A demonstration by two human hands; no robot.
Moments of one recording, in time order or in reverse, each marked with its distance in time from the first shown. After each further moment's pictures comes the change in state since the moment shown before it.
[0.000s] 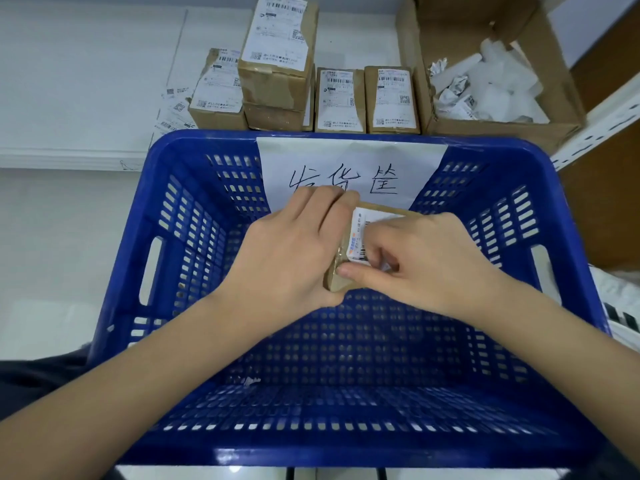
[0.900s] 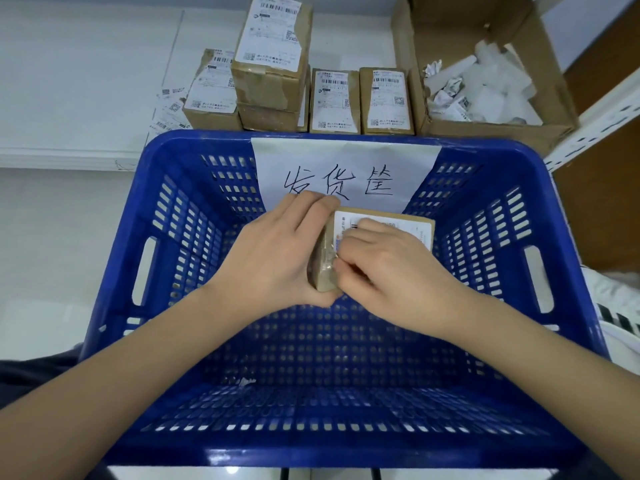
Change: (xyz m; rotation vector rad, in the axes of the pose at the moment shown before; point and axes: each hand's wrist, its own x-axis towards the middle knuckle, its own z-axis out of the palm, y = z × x) left_hand -0.001 -0.012 0.021 -0.207 -0.026 -0.020; right_hand -0.001 -0.008 0.020 0.135 -0.013 -0.068
